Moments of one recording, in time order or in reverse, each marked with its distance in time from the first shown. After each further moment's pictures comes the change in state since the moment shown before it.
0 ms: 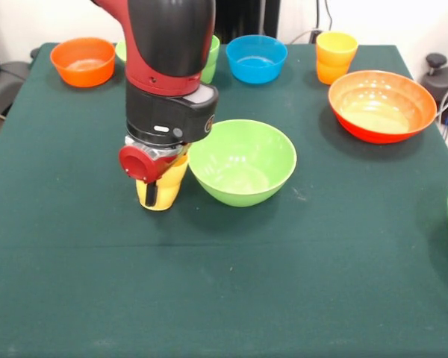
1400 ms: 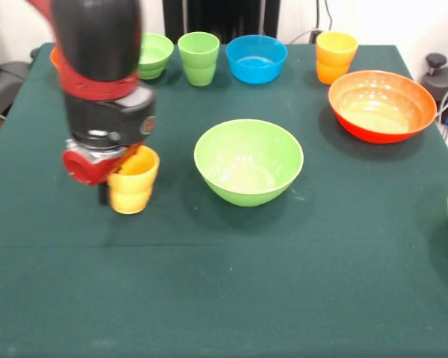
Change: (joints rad) arm -0.147 0.035 -0.002 -0.117 -0.100 0.146 0.000
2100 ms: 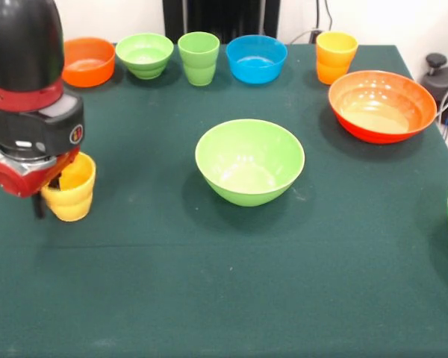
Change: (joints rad) arm -0.124 0.064 0.007 -0.182 -0.155 0.056 0.000
